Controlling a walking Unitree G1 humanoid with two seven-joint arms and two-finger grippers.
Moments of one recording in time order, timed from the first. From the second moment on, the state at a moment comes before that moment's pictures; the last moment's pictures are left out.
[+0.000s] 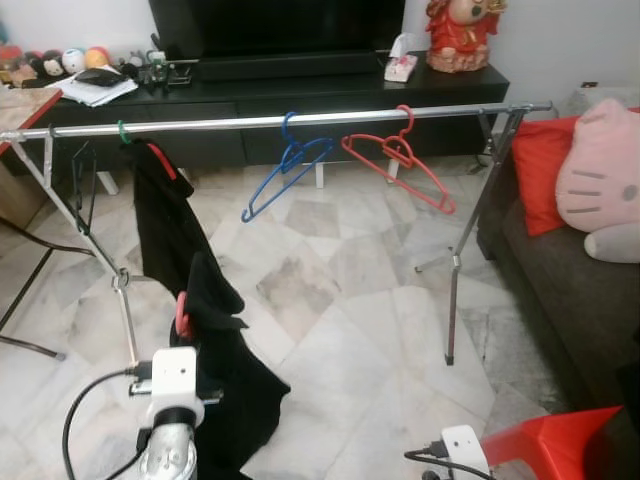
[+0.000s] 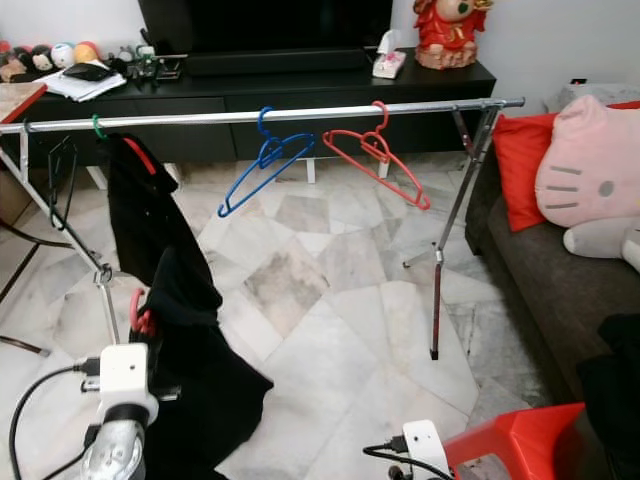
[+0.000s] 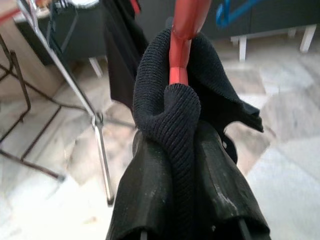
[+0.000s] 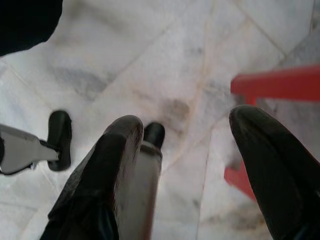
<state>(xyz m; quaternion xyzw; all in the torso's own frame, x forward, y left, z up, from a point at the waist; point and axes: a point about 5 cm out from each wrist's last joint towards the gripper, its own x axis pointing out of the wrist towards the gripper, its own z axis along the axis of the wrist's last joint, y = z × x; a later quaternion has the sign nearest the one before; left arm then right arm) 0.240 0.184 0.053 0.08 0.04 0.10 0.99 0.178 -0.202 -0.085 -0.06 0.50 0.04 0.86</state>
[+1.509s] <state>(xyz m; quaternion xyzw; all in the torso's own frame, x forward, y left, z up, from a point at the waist) 0.245 0.193 0.056 0.08 0.04 0.11 0.99 0.192 -0.191 -0.080 -0.06 0.48 0.04 0.87</state>
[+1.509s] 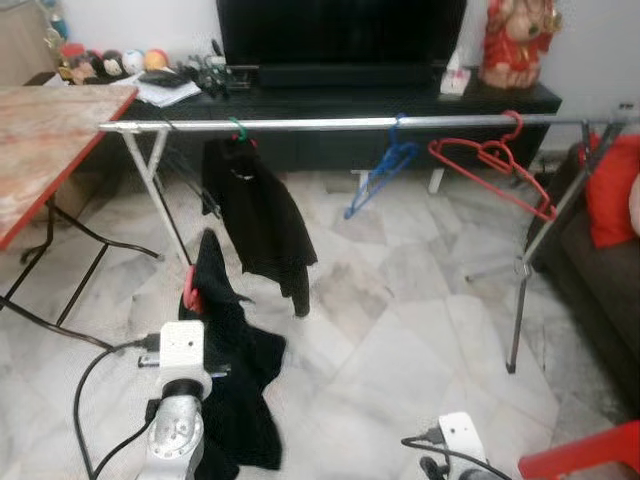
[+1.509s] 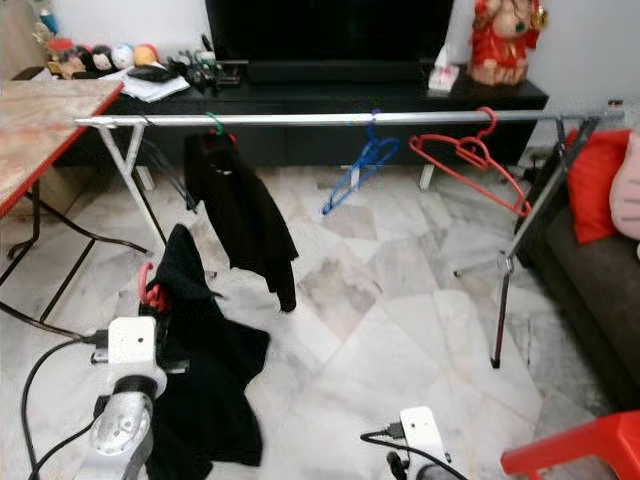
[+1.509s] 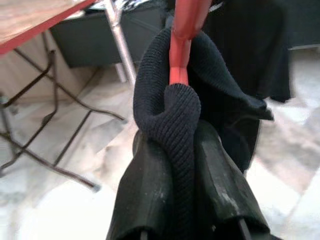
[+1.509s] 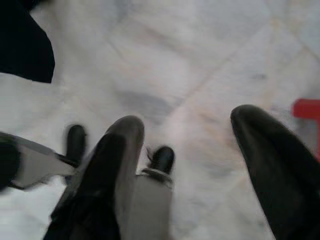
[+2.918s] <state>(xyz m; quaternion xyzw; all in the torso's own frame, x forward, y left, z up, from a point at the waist) 0.234 0.182 0.082 0.07 0.04 0.08 0.99 0.152 -0.195 -0.096 -0.05 0.49 0.01 0.87</state>
